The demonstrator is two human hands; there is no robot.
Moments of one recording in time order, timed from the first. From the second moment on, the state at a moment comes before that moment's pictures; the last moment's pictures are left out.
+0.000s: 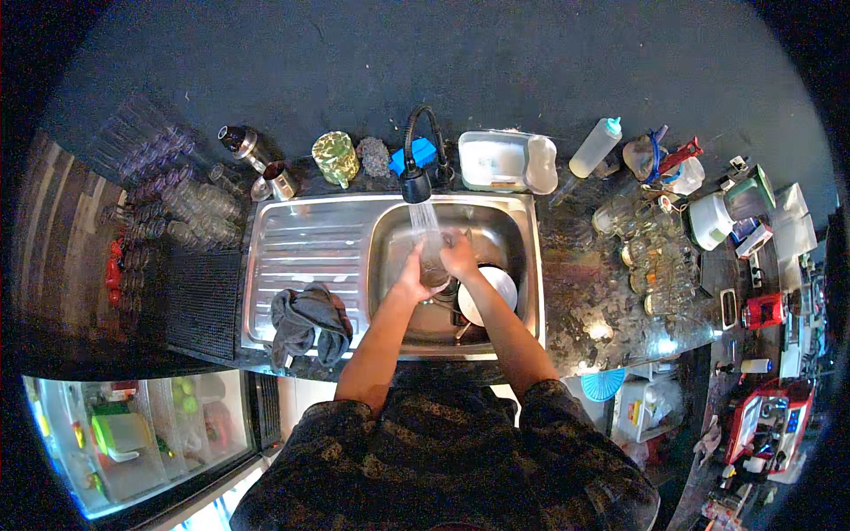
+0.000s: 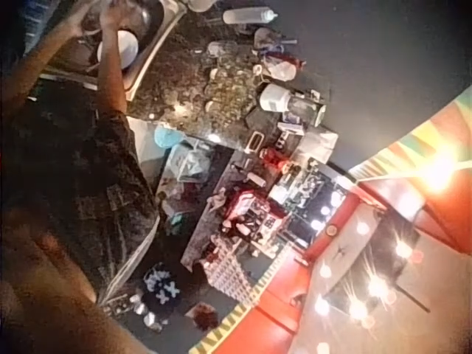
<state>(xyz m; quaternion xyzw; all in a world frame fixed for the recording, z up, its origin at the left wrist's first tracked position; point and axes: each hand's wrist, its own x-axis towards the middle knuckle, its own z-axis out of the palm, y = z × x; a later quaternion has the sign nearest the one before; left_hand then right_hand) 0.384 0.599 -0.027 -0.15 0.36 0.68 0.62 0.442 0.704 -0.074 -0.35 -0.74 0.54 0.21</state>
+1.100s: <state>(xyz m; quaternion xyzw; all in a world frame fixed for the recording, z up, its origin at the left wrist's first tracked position) 0.372 0.599 -0.082 -0.05 0.59 0.65 0.47 0.431 0.682 -0.022 -0.30 -0.89 0.26 0.23</state>
